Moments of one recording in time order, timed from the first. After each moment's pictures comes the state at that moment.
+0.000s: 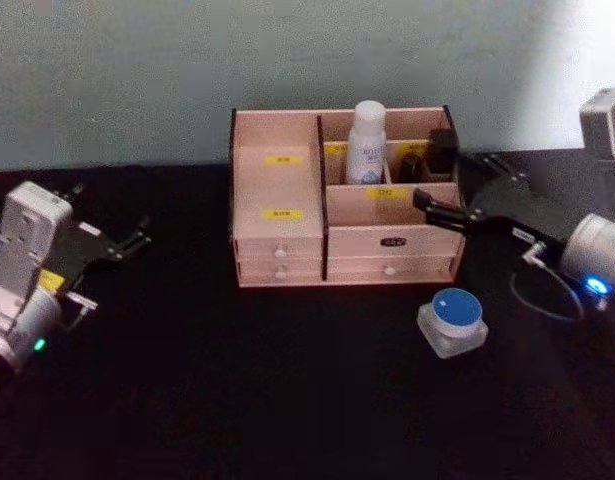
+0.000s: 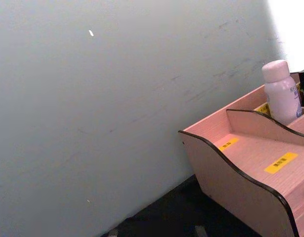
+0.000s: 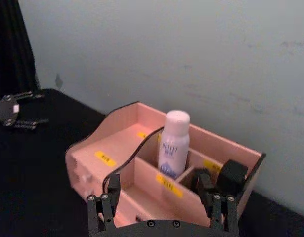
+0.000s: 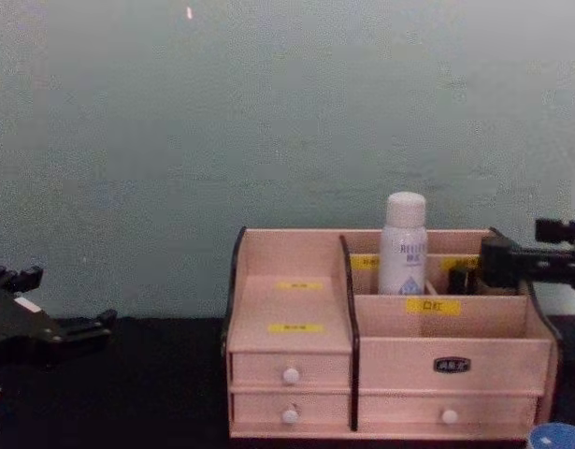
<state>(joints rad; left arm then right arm) -0.20 0.60 0.45 -1.41 -0.25 -0.12 0.03 0.24 0.53 -0.27 -1.53 0.45 0.12 0.52</state>
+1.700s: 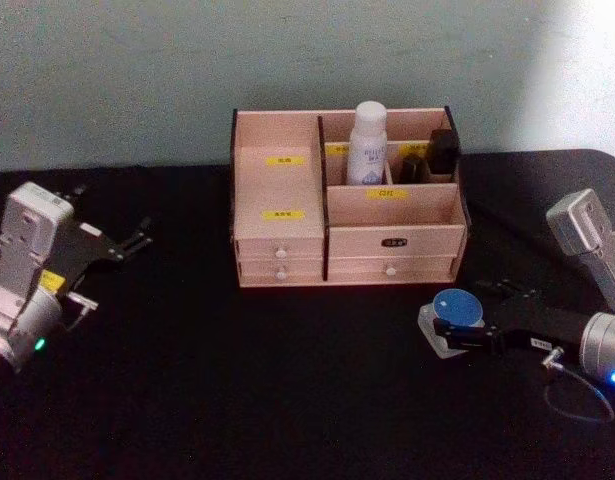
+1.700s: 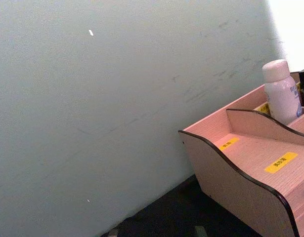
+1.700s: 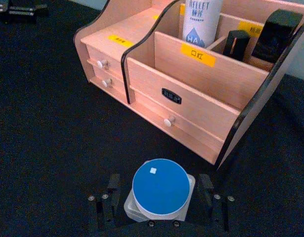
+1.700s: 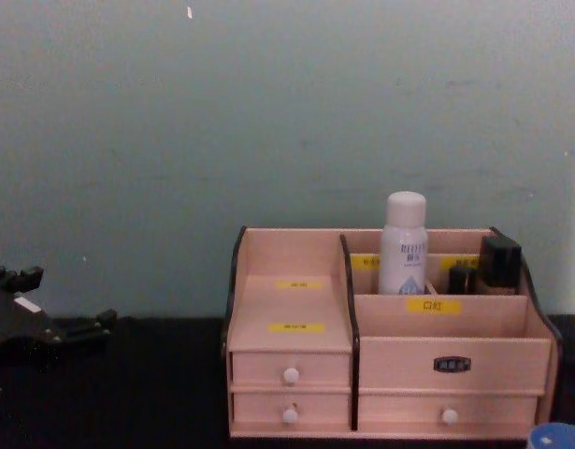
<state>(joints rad) -0.20 0.60 0.45 -1.41 -0.25 -0.12 0.03 0.09 0.71 -0.36 -1.63 0.51 0.35 0.43</state>
